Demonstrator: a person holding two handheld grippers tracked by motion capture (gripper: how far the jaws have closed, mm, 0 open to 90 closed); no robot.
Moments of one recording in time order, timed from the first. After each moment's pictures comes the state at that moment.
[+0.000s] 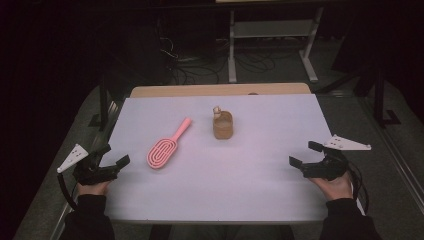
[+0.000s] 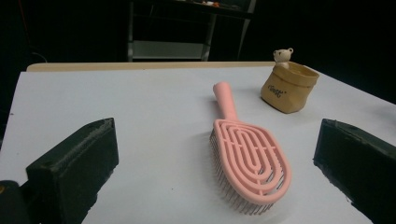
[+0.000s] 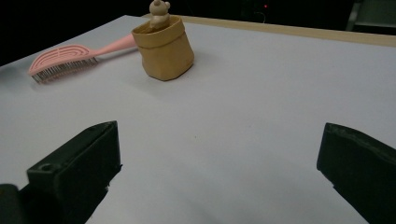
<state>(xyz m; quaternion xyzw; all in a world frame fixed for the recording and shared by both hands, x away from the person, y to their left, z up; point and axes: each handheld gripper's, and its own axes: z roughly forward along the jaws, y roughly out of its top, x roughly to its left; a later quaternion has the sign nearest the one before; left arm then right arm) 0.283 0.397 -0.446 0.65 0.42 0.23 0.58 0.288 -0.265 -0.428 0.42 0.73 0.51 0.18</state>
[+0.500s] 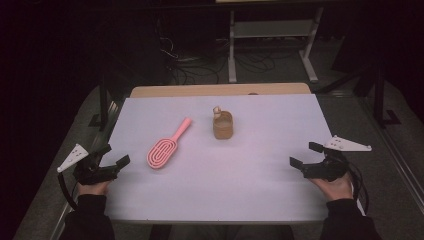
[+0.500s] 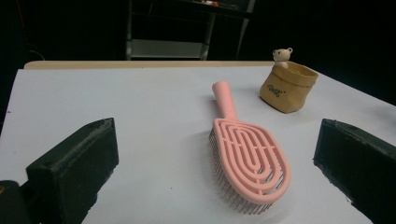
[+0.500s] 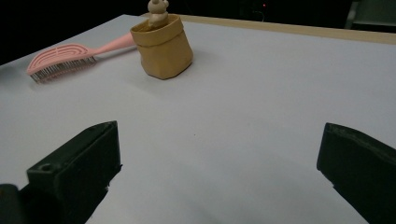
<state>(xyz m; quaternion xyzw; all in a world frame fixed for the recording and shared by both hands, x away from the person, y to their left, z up) 0.284 0.398 -0.447 0.65 0.43 0.22 0.58 0.287 -0.266 -0.430 0.42 0.73 0.51 0.18</state>
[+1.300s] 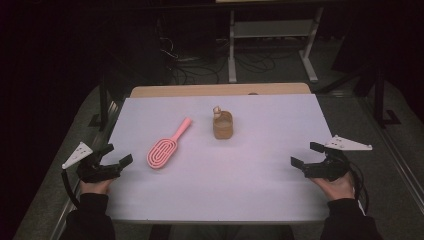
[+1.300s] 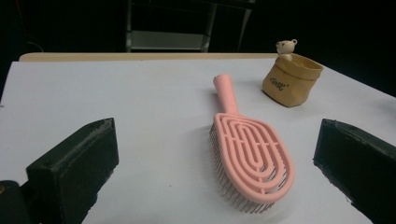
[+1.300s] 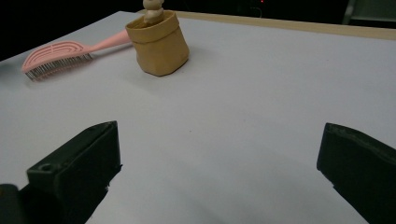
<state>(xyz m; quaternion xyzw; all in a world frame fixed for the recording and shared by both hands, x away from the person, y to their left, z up) 0.291 0.391 -0.446 0.66 0.43 0.21 0.57 0.287 -0.268 -0.430 0.43 0.73 0.50 0.18</state>
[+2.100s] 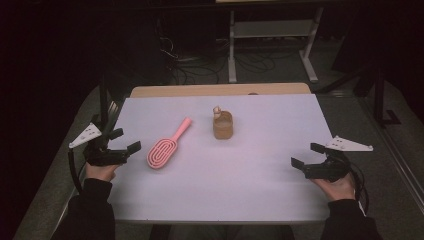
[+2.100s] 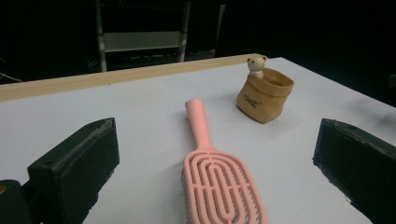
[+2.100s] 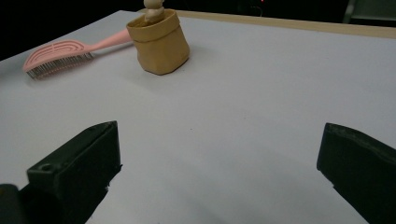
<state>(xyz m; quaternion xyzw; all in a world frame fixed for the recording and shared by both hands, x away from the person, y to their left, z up) 0.319 0.365 -0.402 0.70 0.39 0.19 0.57 0.285 -0.269 -0.430 0.43 0.73 0.50 0.18</state>
